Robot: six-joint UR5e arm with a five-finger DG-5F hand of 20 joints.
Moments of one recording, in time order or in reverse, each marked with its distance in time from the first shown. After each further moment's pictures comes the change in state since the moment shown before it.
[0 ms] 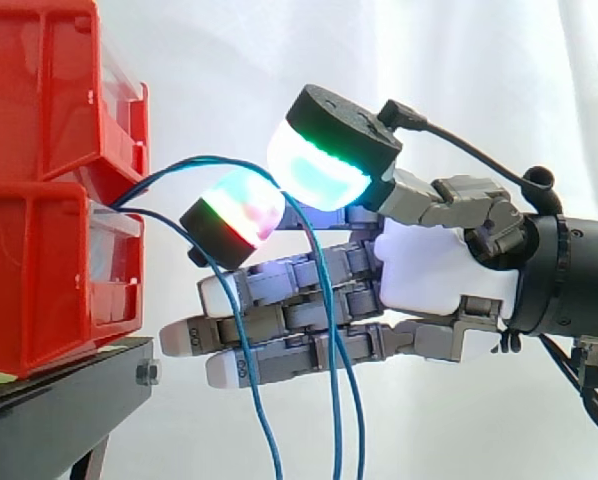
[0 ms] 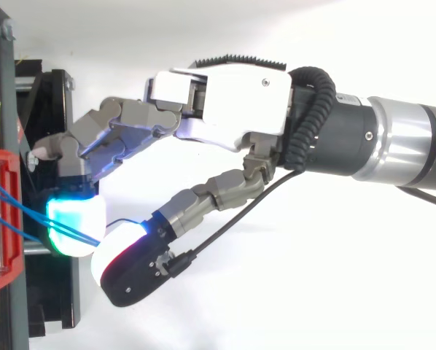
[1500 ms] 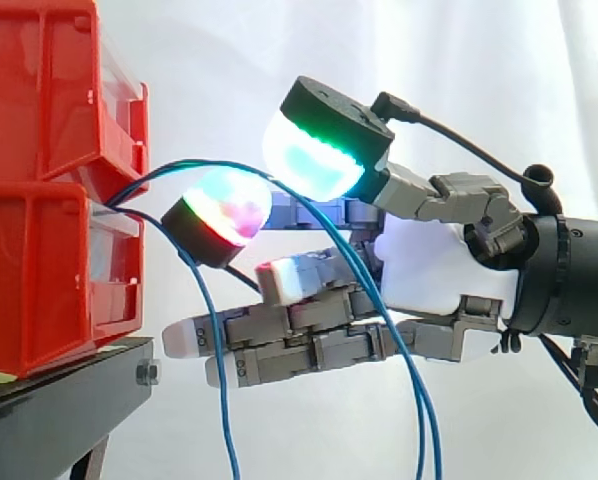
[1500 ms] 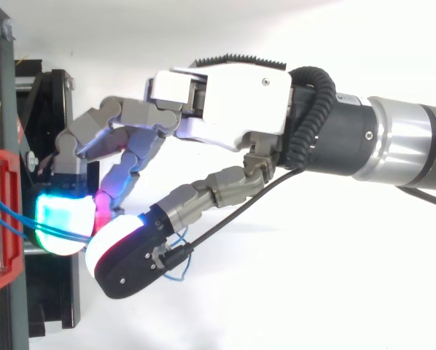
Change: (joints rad) arm 0.000 0.000 0.000 0.000 0.000 0.005
